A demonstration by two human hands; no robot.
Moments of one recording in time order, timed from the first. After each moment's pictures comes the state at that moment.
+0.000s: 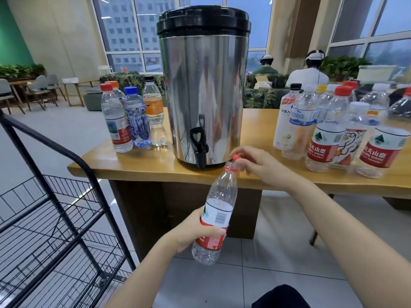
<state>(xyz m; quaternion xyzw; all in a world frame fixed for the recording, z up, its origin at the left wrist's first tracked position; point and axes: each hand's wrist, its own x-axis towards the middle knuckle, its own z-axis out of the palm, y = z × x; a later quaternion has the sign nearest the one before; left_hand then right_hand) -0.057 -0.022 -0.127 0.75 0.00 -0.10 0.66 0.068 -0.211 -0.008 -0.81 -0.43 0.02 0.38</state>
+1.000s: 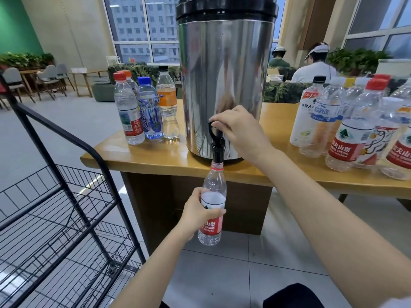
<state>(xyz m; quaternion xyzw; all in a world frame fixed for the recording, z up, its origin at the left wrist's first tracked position) -0.035 0.003 -0.143 0.77 0.17 0.09 0.61 0.057 -0.114 0.036 -0.80 -0.45 -0.27 0.27</state>
